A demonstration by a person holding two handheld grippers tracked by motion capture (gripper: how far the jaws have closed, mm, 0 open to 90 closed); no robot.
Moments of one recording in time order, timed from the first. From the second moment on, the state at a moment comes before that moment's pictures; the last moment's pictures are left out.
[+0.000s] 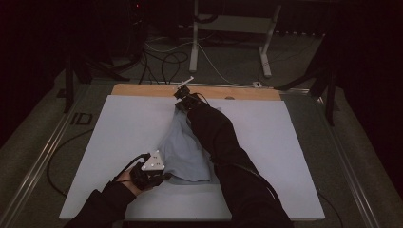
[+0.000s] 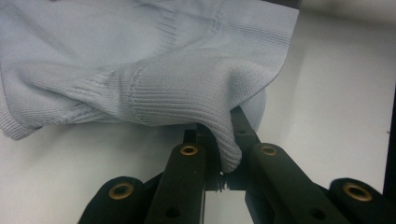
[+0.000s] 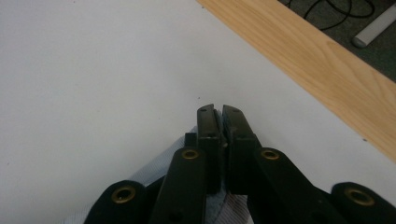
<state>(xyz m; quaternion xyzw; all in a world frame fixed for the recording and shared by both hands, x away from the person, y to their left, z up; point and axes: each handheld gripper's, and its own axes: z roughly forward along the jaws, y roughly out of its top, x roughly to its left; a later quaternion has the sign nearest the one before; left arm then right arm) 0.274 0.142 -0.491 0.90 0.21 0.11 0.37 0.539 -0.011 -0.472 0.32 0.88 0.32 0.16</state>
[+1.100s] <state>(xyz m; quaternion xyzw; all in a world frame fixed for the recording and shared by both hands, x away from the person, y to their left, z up) 0.280 0.097 -0.465 0.92 0.14 0.11 0.36 0.526 -0.076 -0.437 0.34 0.85 0.35 0.18</state>
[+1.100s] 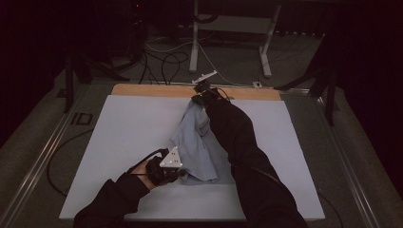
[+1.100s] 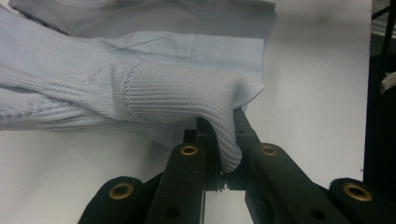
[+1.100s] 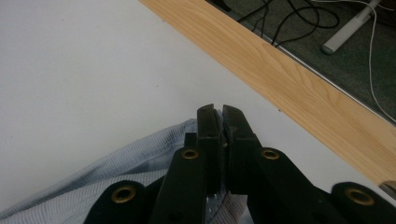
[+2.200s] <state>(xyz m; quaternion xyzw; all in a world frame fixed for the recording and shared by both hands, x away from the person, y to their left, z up) 0.285 0.035 -0.449 0.92 0.09 0.11 0.36 0.521 -0.146 -0.423 0.36 0.83 0.37 0.19</state>
